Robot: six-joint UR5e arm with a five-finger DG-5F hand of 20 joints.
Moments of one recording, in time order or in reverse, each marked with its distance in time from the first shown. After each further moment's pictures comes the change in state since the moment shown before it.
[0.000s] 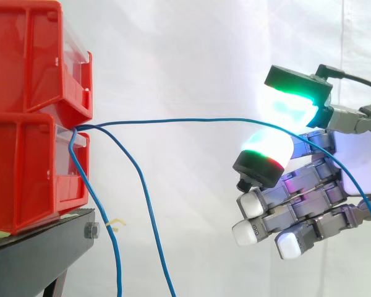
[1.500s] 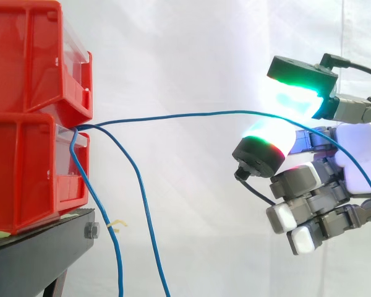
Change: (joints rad) arm 0.013 0.000 0.000 0.000 0.016 0.059
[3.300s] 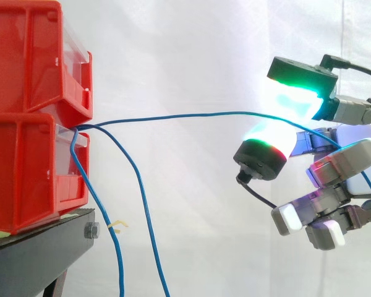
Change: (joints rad) arm 0.000 0.000 0.000 -0.002 0.001 -0.003
